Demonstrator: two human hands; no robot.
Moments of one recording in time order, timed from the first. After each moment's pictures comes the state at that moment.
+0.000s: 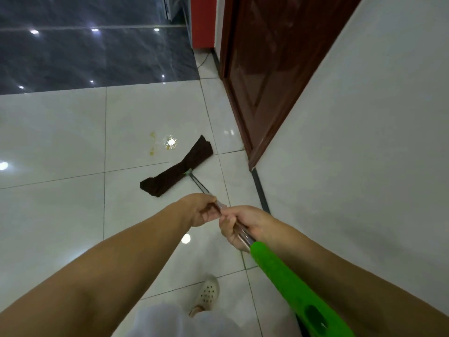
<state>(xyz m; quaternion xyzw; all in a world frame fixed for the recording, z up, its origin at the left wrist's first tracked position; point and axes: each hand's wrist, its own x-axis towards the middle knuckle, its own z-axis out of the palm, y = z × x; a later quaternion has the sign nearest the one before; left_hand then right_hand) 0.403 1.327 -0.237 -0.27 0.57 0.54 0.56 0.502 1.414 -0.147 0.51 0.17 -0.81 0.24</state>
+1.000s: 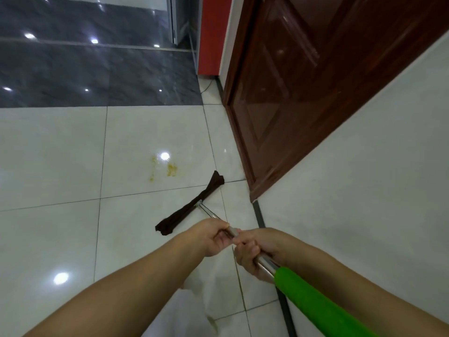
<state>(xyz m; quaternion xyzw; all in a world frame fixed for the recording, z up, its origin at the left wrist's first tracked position) 0.295 1.333 -0.196 -0.31 0.44 0.61 0.58 0.377 1.419 -0.075 0.55 0.17 -0.76 0.29</state>
